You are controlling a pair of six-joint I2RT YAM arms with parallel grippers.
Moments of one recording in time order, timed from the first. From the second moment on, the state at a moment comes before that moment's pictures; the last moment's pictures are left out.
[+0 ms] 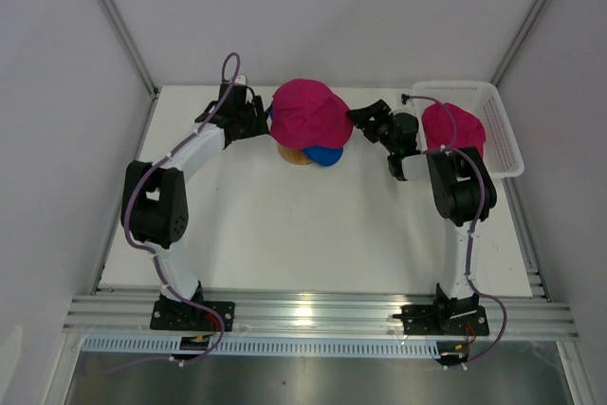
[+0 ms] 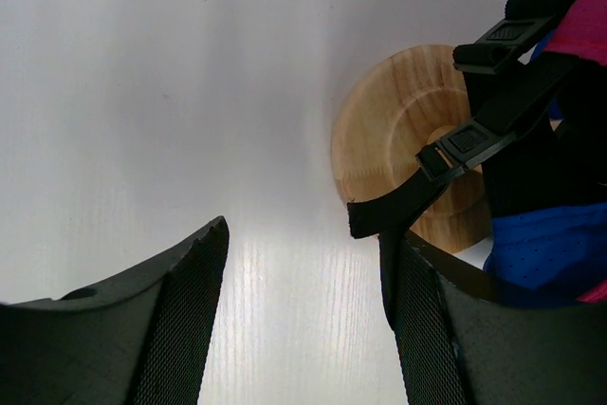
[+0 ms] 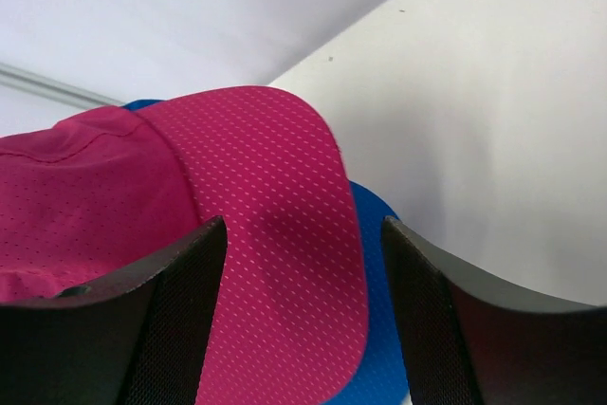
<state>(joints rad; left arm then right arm) -0.25 1.84 1.43 -0.30 -0.06 -0.38 0.24 2.12 1.15 0.86 -0.22 0.95</state>
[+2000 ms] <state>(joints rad) -0.23 2.01 1.75 -0.48 0.03 -0.32 0.21 2.11 1.31 0.75 -0.38 0.81</state>
